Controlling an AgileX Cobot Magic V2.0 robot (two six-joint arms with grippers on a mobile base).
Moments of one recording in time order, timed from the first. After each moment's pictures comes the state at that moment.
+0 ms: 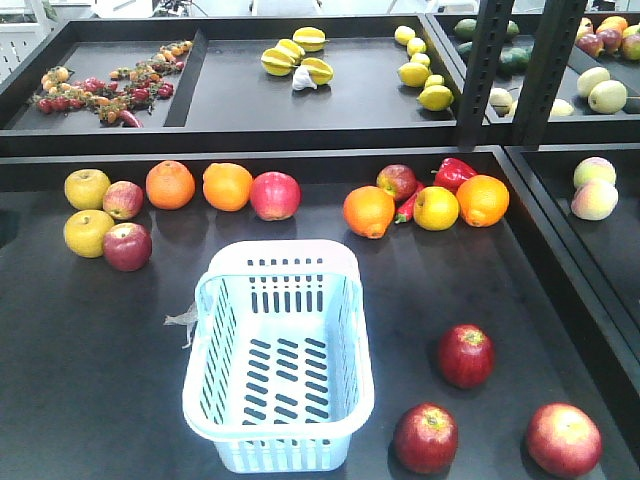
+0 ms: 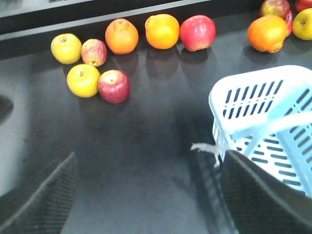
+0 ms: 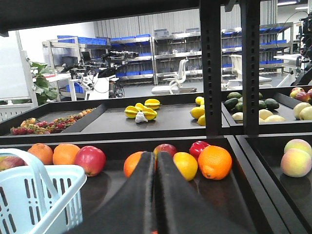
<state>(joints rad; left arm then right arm) -0.23 0.93 -1.00 0.13 0.82 -0.13 0.13 -0.01 0.03 0.05 -0.04 0.04</state>
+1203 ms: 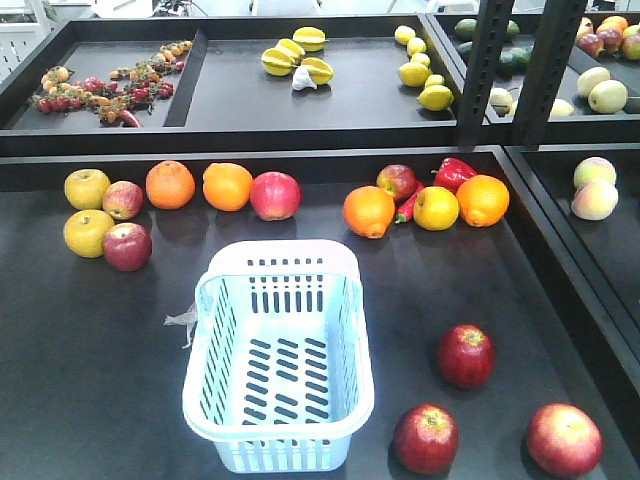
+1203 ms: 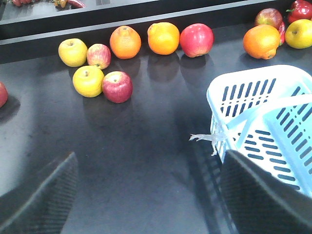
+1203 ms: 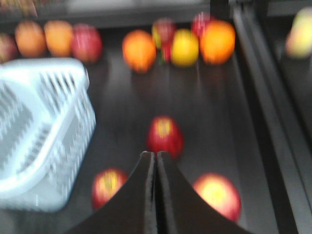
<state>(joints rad) -0.23 0.75 -0.90 0.13 0.84 -0.13 0.13 0.48 -0.54 0.06 0.72 0.07</state>
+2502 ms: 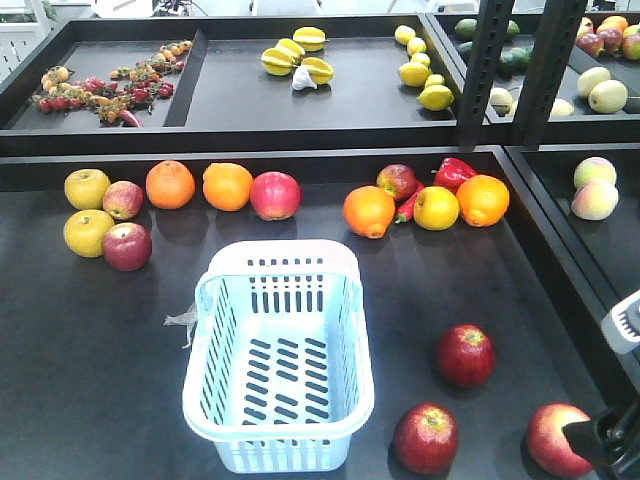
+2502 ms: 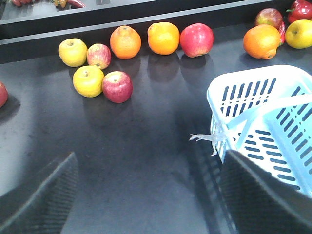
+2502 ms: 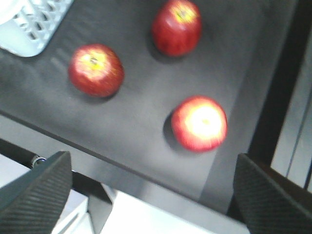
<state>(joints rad) -0.23 0.75 -0.90 0.13 0.84 -0.13 0.13 0.87 -0.68 0.11 0.95 -0.43</state>
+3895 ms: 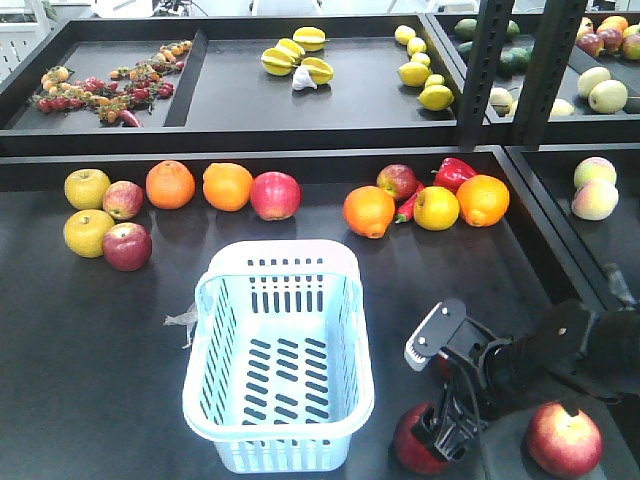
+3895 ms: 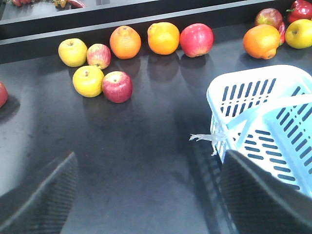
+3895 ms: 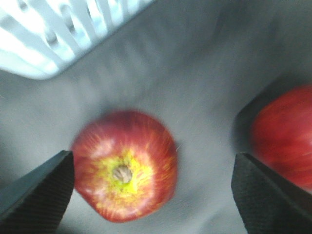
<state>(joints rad) -0.23 0.75 -0.90 0.13 0.84 -0.13 0.28 1.75 -0.69 0.73 0.32 -1.23</state>
